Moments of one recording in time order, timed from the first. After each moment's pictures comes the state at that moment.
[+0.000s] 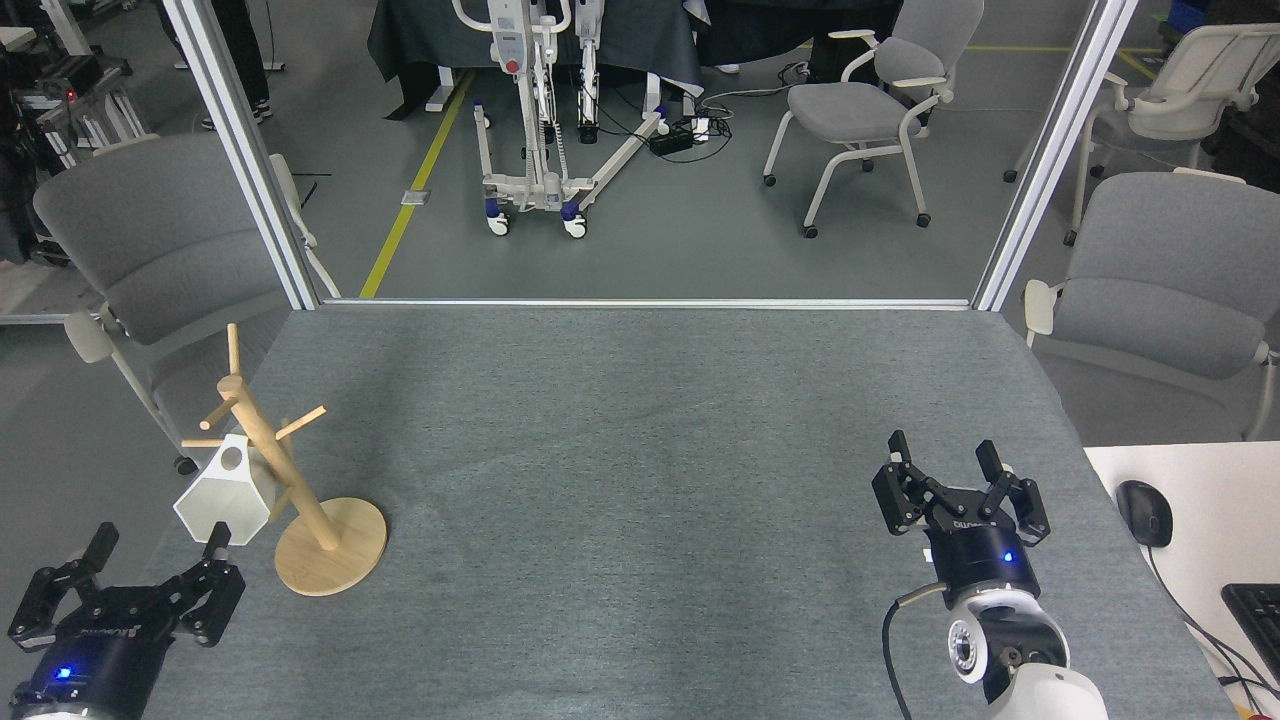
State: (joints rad) left arm 0.03 0.13 0.49 -1.67 -1.44 -0.42 -0.10; right arm -0.23 0.00 -0.17 -1.36 1.39 -0.16 -0.02
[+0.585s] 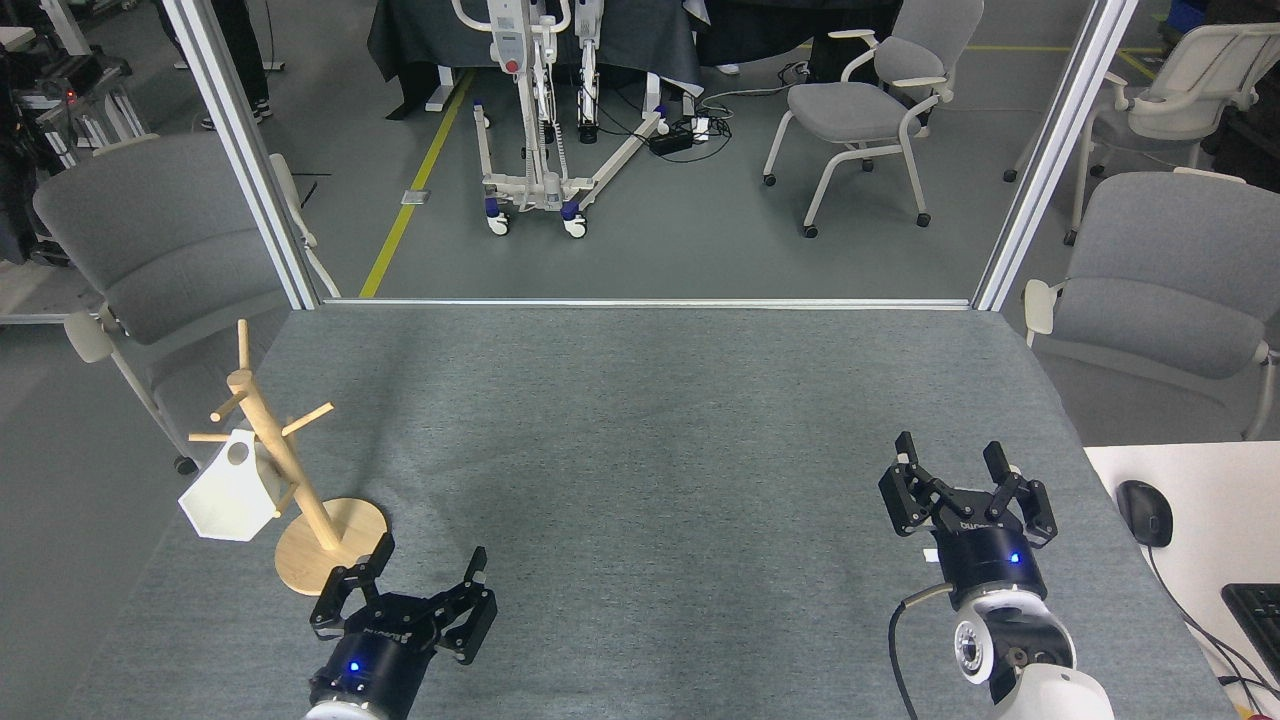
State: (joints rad) left arm 0.02 -0.09 0.07 -1.63 -1.58 -0.24 -0.07; right arm -0.23 -0.01 -0.18 -1.35 1.39 -0.15 -0.03
